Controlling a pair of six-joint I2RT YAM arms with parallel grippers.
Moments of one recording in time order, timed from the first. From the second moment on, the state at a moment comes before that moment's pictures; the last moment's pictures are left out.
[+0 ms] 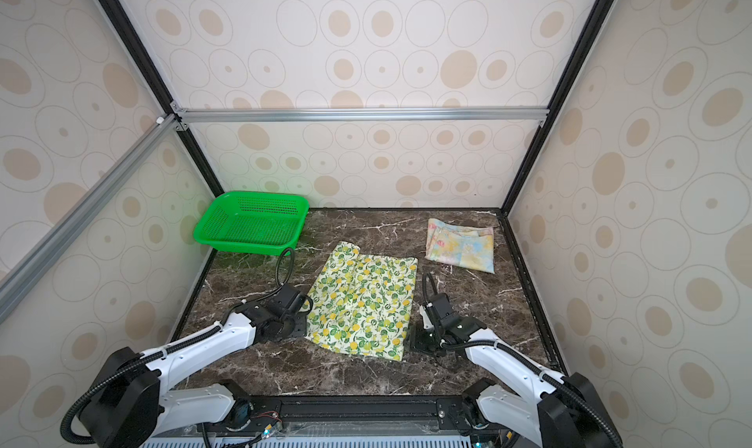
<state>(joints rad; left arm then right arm) -0.58 1.23 0.64 -0.65 -0.25 -0.68 0.51 1.05 0.46 -0.54 -0.32 0.72</state>
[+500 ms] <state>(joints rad) -0.44 1.23 0.54 -0.49 -0.21 -0.65 0.52 1.12 0.46 -0.47 -0.34 0.75</state>
